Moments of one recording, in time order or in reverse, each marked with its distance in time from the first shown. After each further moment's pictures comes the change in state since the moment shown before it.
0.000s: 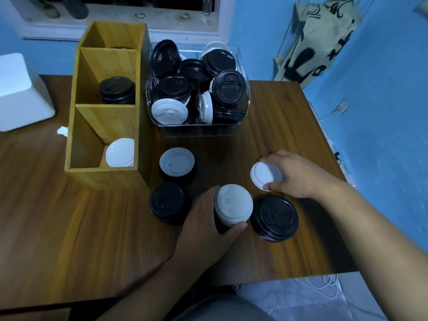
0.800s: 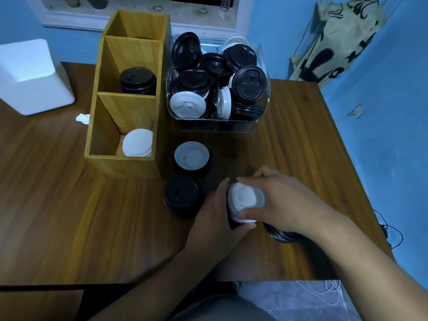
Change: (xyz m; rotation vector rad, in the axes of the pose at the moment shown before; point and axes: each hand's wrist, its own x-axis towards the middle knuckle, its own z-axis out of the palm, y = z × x) left_hand 0.002 -0.005 0.002 -0.064 -0.038 -0.029; right_hand -0.045 -0.102 0.004 0.090 -0.031 -0.106
